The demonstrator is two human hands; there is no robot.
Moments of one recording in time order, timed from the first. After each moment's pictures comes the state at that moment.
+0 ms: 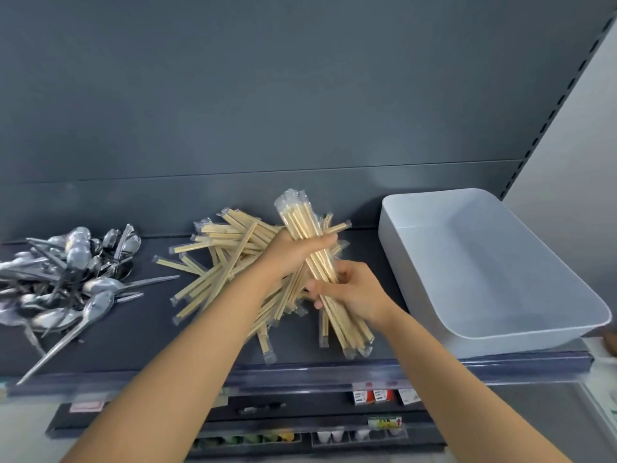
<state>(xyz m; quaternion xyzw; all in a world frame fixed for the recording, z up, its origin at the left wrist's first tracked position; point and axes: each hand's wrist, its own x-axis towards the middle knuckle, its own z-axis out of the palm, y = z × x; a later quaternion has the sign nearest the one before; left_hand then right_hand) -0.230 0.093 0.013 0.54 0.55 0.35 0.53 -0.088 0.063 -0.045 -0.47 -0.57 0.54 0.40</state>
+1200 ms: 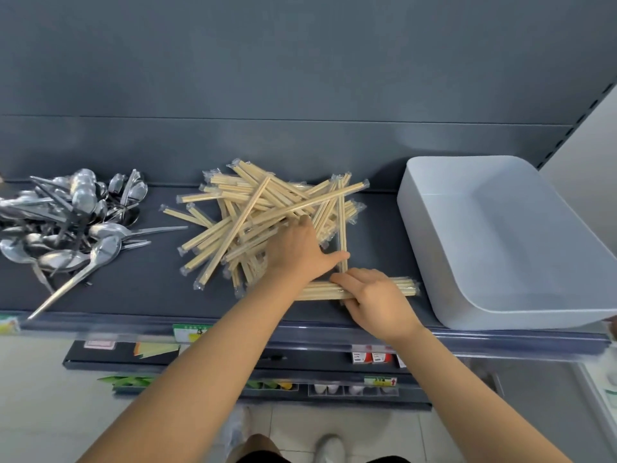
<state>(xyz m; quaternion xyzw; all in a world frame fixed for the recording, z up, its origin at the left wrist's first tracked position) -0.227 0.075 -0.049 0.70 0.71 0.05 0.08 -0.073 0.030 -0.106 -0.45 -0.87 0.06 0.19</state>
